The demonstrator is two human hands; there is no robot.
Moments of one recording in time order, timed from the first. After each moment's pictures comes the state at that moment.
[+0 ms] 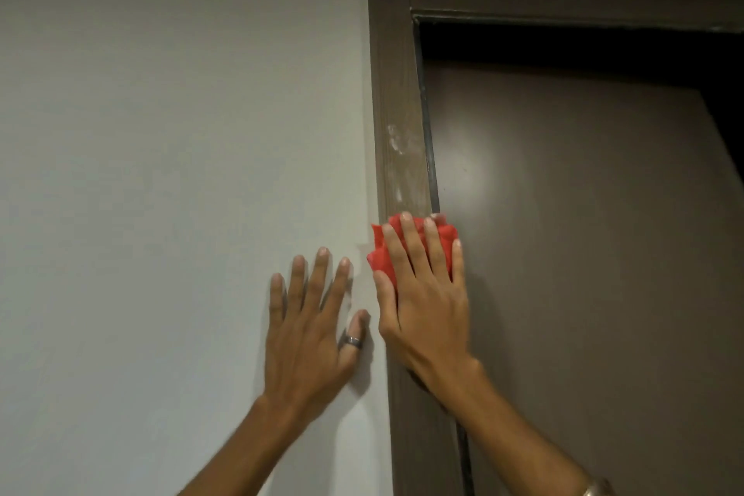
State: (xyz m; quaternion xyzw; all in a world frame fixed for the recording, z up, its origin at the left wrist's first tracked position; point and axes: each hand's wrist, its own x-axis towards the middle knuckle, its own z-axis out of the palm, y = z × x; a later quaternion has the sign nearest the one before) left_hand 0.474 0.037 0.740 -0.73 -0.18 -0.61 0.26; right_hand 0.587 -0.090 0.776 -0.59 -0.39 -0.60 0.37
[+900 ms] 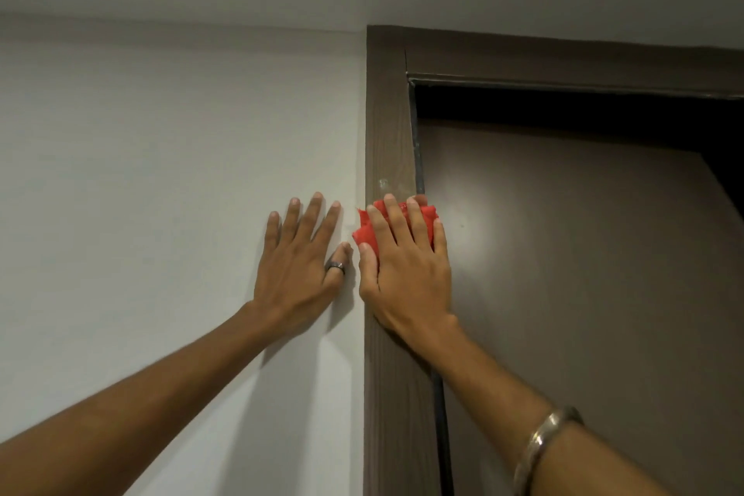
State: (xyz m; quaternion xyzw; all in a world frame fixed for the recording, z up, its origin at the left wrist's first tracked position) left_hand 0.481 0.035 0.903 -0.74 -0.18 -0.61 0.24; right_hand 0.598 -0.092 0.889 -0.56 -0.43 -0.60 0.37
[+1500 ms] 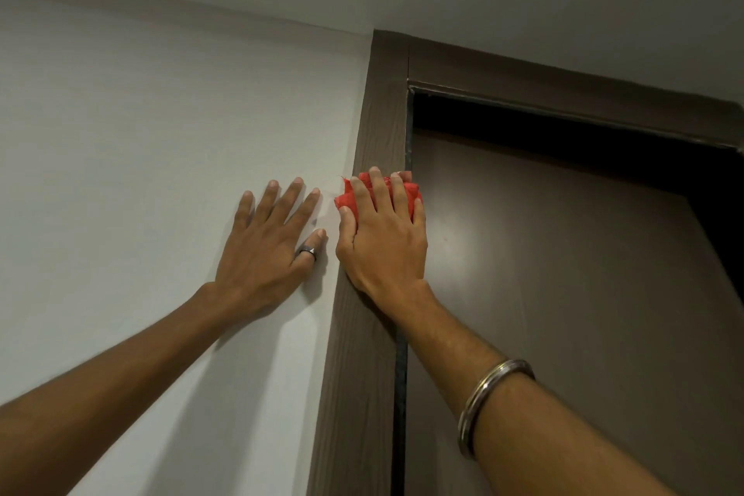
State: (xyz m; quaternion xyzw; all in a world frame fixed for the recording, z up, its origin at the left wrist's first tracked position) left_hand 0.483 0.038 0.913 -0.72 -0.19 -0.63 0.24; right_hand 0.604 -0.085 0.944 -0.56 -0.42 -0.63 0.35
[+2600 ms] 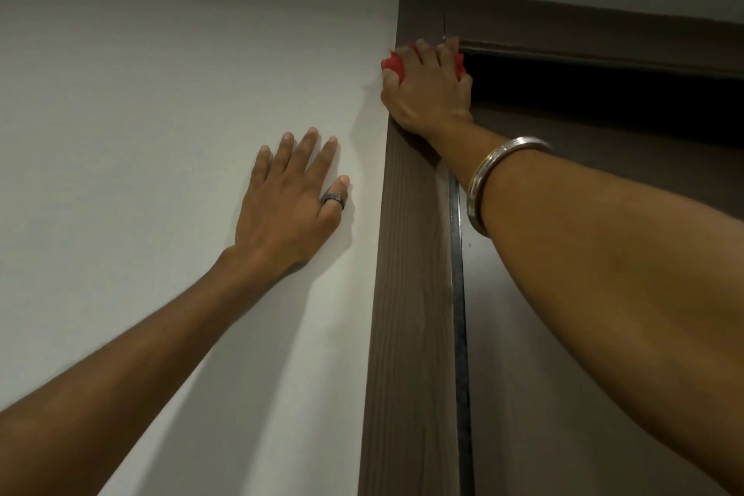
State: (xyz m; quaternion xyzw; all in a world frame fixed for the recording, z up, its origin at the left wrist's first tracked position) left_hand 0.477 0.040 0.958 -0.70 -0.24 -0.63 0.23; right_hand 0.587 -0.096 1.113 -0.56 -0.42 -0.62 0.36
